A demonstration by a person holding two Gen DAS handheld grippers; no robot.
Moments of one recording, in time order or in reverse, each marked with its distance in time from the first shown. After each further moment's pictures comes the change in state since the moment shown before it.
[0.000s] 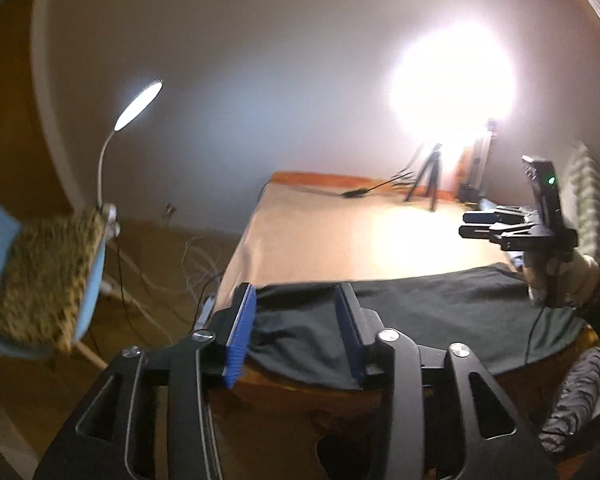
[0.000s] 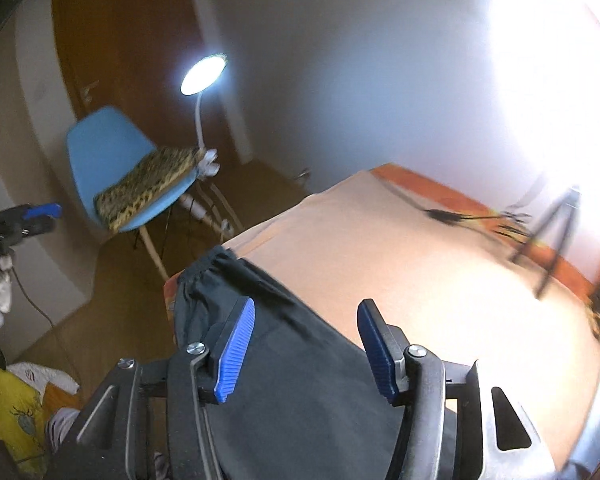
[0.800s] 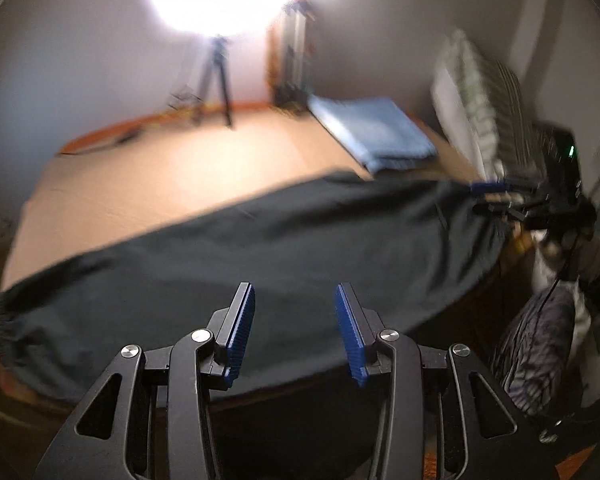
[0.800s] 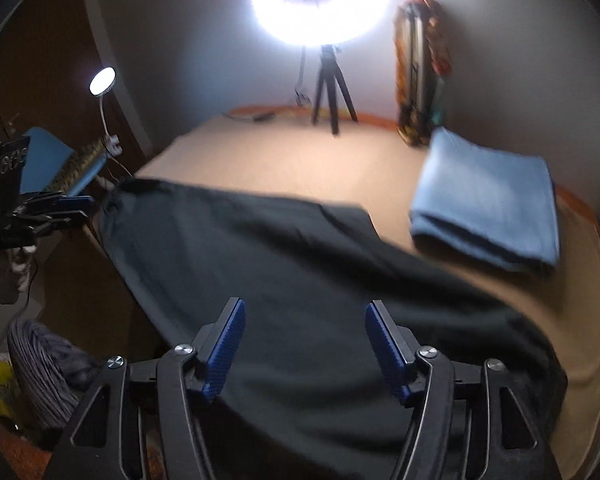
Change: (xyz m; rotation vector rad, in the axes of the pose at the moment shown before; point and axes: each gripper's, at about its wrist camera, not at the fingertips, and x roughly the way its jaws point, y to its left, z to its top) left arm 0.140 -0.266 -0.092 0.269 0.226 -0.434; right arm -0.214 -0.133 -0.244 0.252 0.092 -0.283
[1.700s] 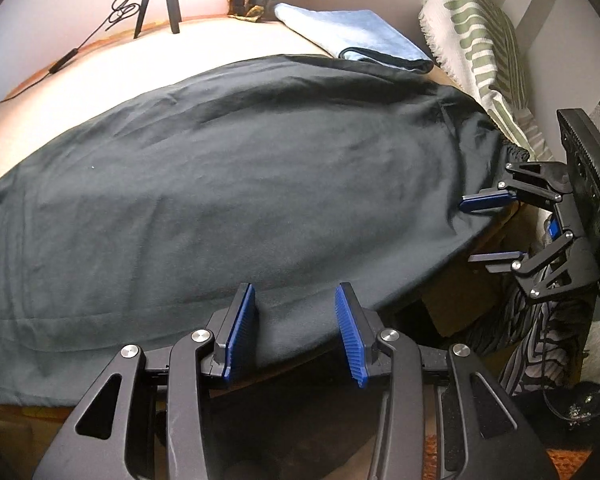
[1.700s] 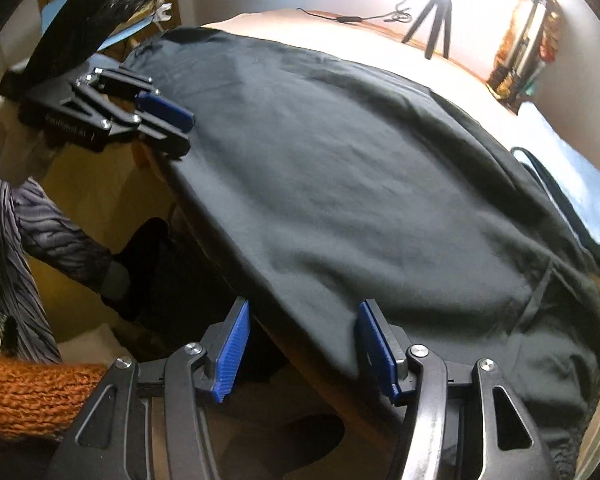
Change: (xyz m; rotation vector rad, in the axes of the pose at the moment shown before) left arm 0.097 -0.018 -0.051 0.013 0.181 -0.084; right arm 0.078 0.079 -0.095 -0.348 0.221 -0.024
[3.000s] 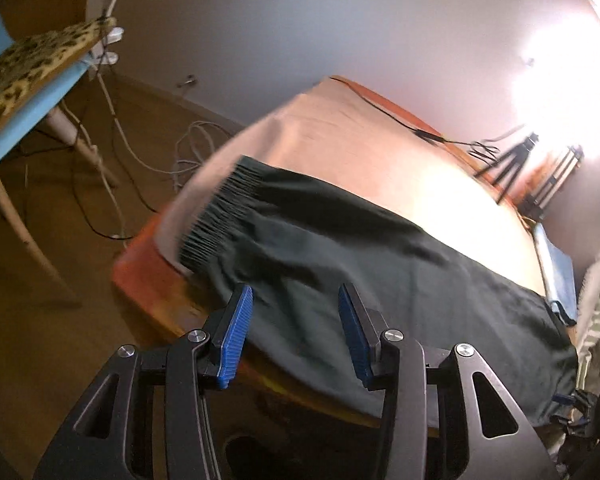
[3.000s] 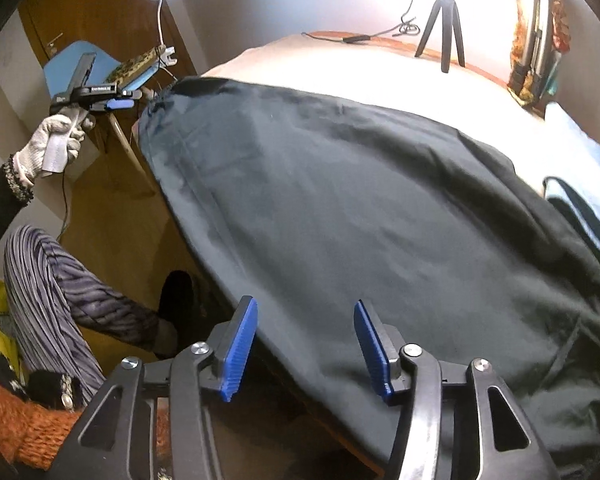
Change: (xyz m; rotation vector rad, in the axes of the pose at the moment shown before) left arm -0.175 0.317 -0.099 -0.765 -0.295 0.371; right arm -0.002 -0.012 0.064 0.132 -0.059 0.184
